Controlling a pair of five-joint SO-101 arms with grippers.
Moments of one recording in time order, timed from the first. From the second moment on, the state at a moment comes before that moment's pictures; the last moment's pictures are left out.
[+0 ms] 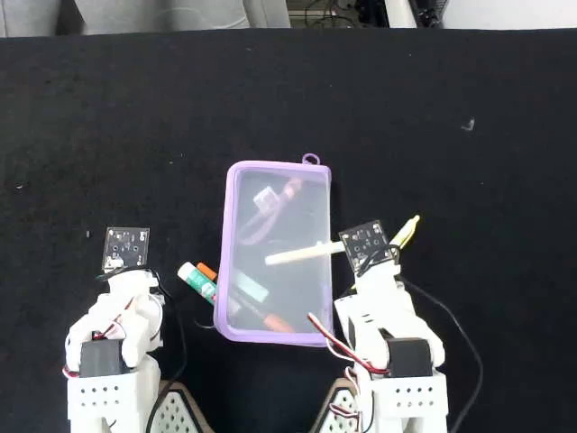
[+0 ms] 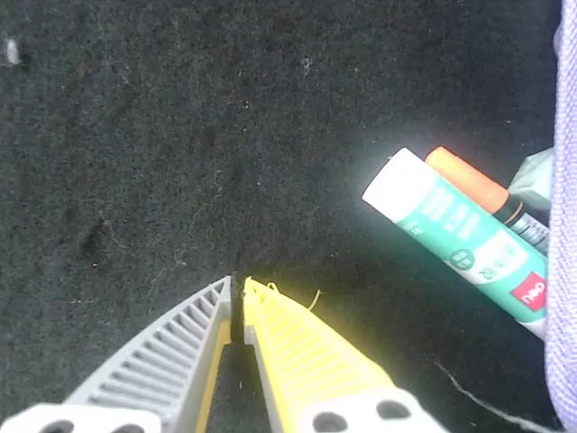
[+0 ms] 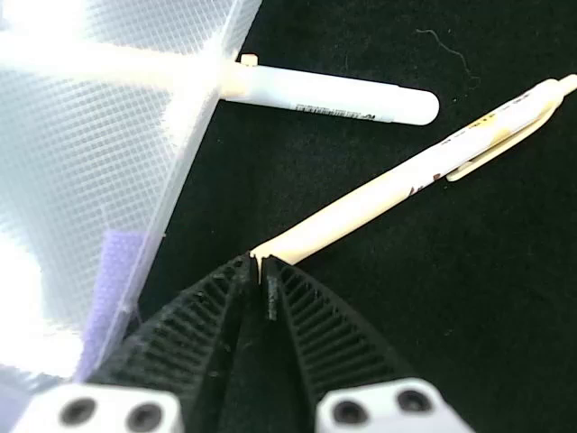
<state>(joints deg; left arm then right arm) -10.8 -104.2 96.0 73.9 -8.0 -1.9 -103.2 96.7 74.1 14.1</state>
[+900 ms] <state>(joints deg) -10.8 -104.2 96.0 73.9 -8.0 -1.9 -103.2 96.7 74.1 14.1</state>
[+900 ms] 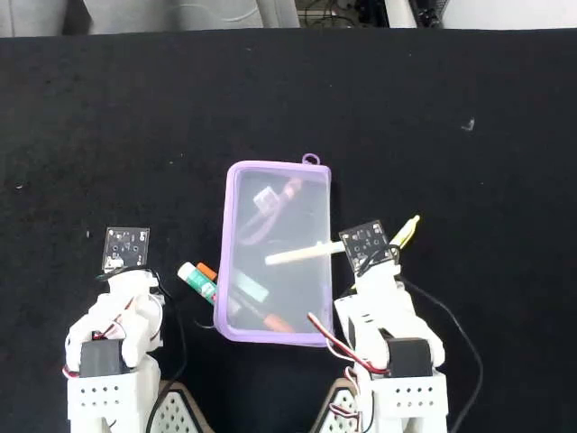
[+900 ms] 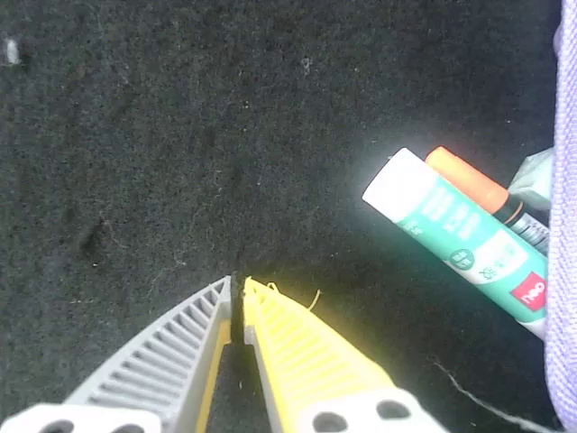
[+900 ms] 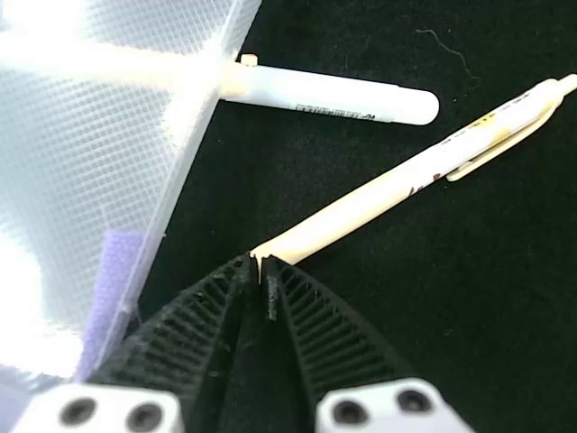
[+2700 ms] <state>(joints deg) -10.8 -104.2 96.0 73.9 -8.0 -39.4 -15.2 39.0 39.3 4.5</state>
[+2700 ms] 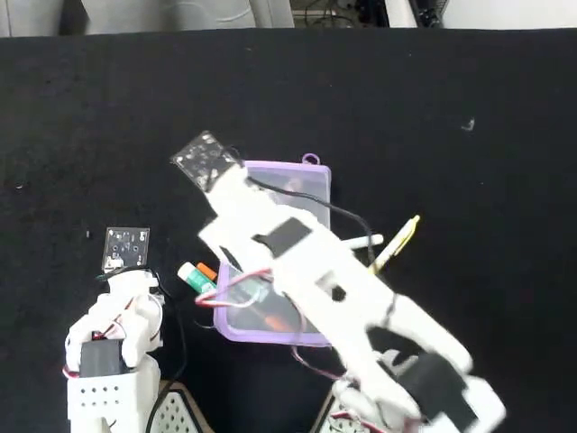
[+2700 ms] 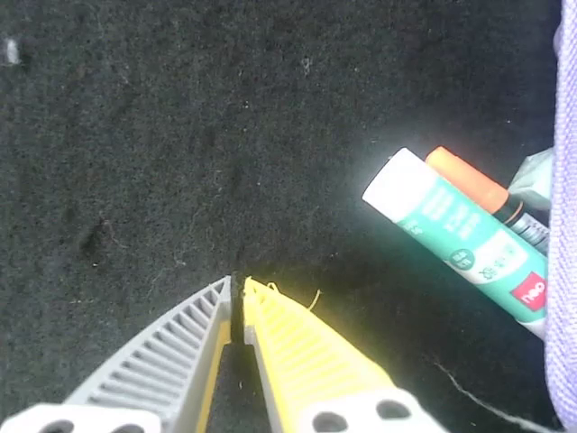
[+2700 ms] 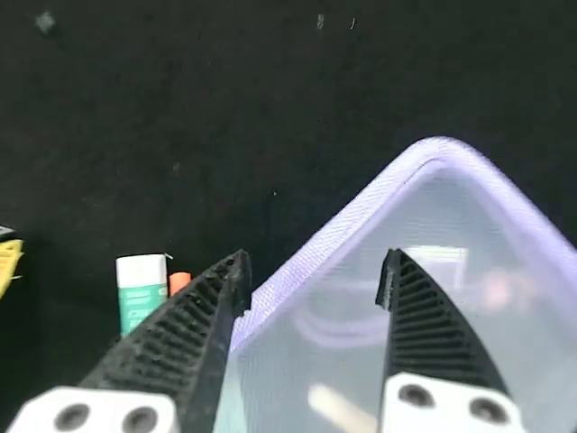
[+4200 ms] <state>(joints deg) -10.8 -104.2 96.0 73.9 -8.0 4.4 2.0 16.7 68.3 31.7</state>
